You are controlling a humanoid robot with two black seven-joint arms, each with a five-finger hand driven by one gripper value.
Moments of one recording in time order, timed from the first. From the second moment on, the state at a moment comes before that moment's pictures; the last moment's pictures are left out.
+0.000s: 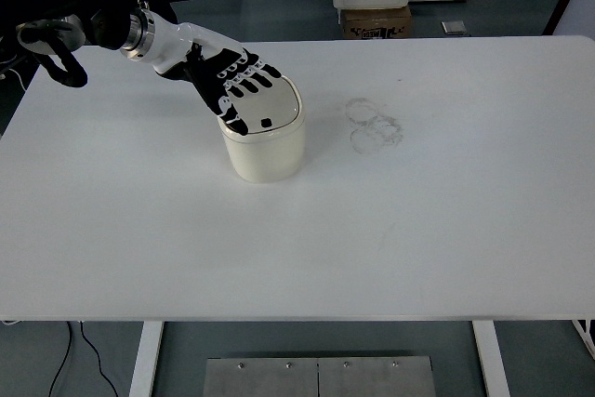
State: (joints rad) left arm -1.61 0.50 0.18 -1.00 0.27 -0.57 0.25; right arm -0.01 0.00 0.31 0.11 -0.28 -0.02 0.06
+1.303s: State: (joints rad) left arm -0.91 0.53 -0.65 -0.54 -0.13 -0.42 -0.18; right arm -0.01 0.00 0.31 0.11 -0.28 -0.02 0.06
